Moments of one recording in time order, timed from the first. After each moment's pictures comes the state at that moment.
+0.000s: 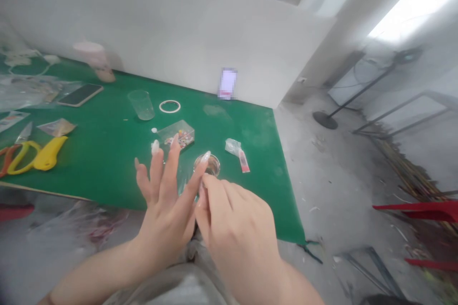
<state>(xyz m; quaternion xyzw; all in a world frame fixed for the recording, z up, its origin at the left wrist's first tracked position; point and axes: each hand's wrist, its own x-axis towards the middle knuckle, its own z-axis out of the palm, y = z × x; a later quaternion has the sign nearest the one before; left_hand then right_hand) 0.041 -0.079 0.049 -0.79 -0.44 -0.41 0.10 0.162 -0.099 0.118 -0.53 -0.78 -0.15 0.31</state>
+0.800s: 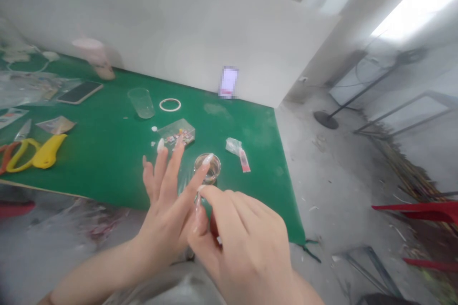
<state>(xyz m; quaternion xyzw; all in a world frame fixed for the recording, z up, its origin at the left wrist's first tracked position) 0.036 -0.081 0.050 -0.81 -0.43 -0.39 -0.01 0.165 -0.108 0.124 -0.53 -0.77 -0.10 0.35</state>
